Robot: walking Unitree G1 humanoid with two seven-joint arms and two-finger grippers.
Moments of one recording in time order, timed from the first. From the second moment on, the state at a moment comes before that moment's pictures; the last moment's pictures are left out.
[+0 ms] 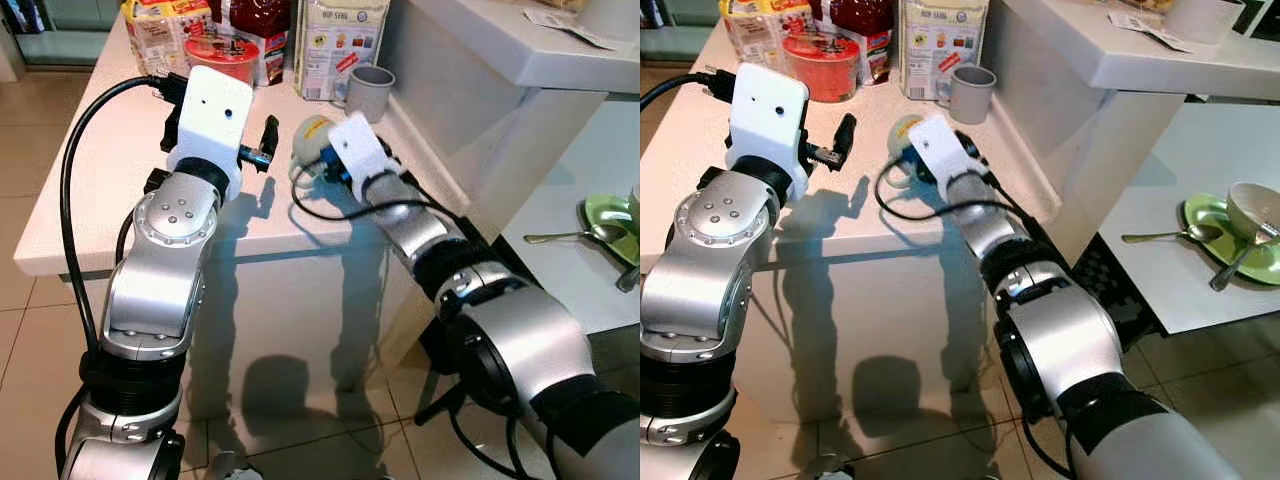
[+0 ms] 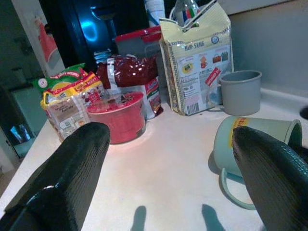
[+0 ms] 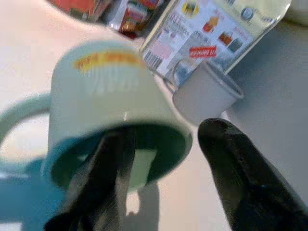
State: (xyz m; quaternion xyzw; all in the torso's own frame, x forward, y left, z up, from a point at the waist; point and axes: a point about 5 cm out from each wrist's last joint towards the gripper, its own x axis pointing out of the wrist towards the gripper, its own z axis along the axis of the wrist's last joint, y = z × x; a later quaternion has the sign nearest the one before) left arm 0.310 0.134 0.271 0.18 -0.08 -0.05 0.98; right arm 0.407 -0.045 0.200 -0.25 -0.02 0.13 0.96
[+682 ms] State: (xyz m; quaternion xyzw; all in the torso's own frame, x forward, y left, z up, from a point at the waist) left arm 0.314 0.129 0.266 0.17 -0.07 -0.06 0.98; right arm 0.410 -0.046 0.213 -0.19 -0.02 0.12 0.97
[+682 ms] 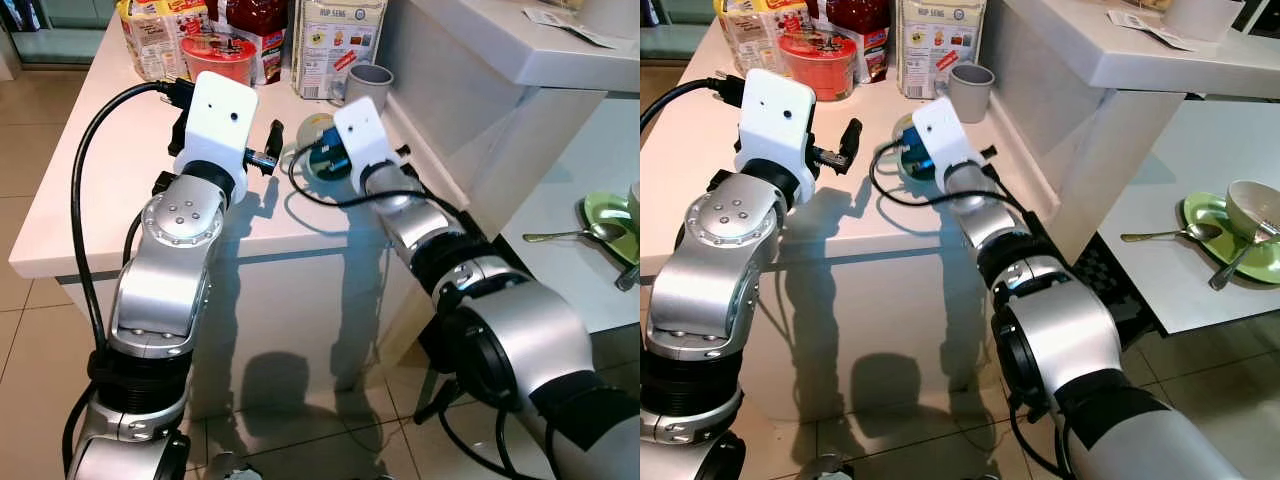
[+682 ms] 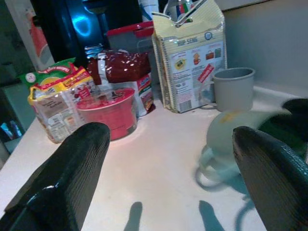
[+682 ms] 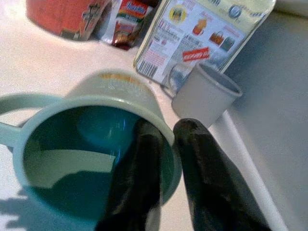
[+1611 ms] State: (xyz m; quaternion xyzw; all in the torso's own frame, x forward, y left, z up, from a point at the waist) left arm 0.338 0.140 0.246 0.17 -0.08 -0.07 0.98; right arm 0.419 -0.061 0.277 -0.07 -0.08 0.20 0.97
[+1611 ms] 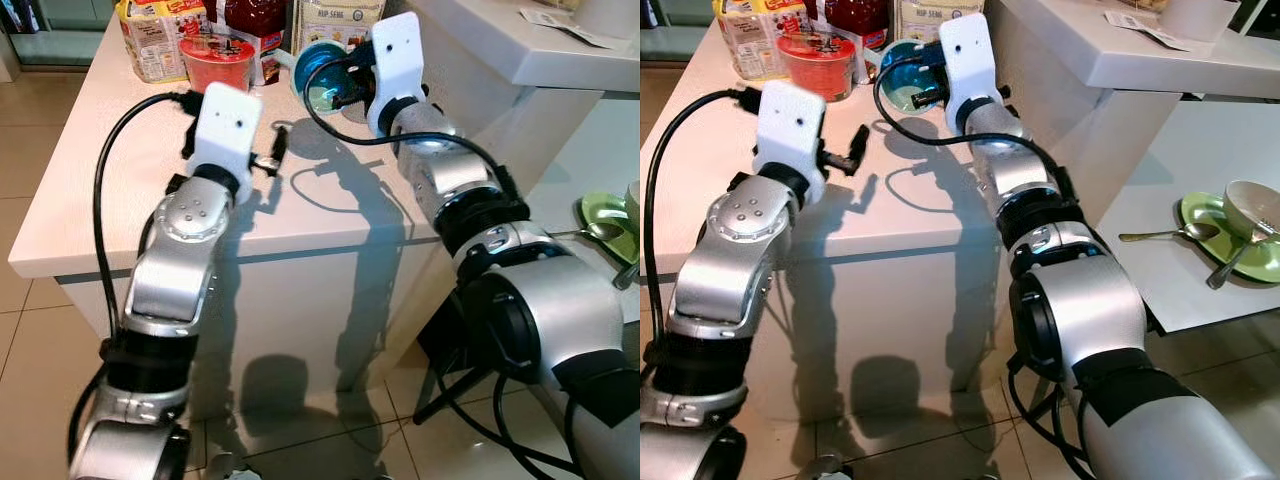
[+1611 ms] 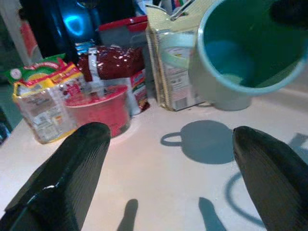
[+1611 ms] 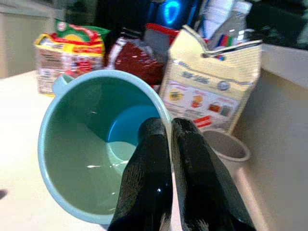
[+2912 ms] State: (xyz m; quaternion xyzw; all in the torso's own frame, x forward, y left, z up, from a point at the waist) left arm 0.363 0.168 0.219 0.46 -0.20 -0.28 0.82; right arm 0.373 -0.115 0.261 0.06 0.08 0.41 0.90
